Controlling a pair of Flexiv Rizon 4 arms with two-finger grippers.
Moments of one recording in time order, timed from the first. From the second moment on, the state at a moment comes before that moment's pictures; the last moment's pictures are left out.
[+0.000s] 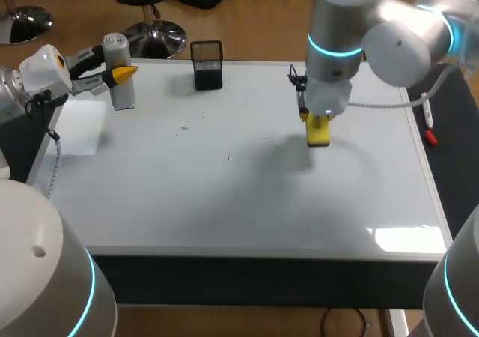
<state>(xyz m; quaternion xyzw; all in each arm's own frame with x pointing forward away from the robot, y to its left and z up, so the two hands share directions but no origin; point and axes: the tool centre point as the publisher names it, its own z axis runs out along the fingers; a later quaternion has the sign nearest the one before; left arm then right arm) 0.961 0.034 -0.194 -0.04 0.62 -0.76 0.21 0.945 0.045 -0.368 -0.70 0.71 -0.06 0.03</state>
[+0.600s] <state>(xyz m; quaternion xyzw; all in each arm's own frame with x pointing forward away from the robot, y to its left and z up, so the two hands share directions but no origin) 0.961 0.034 -0.194 -0.04 0.62 -0.76 0.21 1.060 0.082 -0.370 -0.70 0.71 -0.03 0.04</state>
